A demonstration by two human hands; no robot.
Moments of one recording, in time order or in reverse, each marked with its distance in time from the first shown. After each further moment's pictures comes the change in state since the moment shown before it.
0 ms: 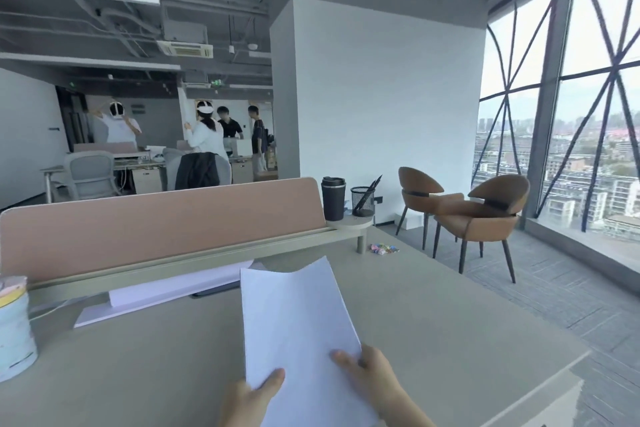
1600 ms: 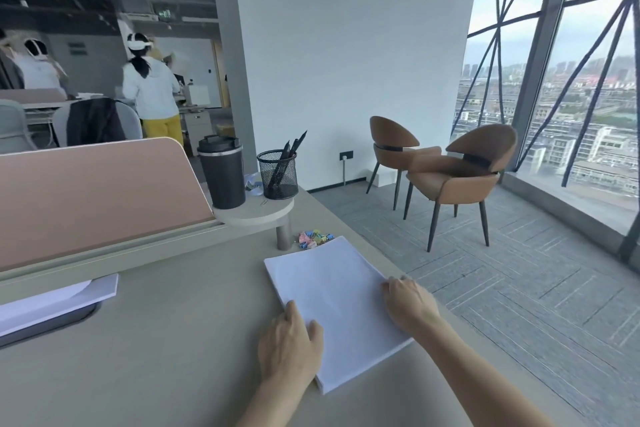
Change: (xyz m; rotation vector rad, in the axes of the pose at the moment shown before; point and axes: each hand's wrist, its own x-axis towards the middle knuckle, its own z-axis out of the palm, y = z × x) left_hand 0.243 -0.057 0.406 1.060 -0.052 0.303; right_hand 0.332 0.100 -0.292 -0.956 0.265 0.021
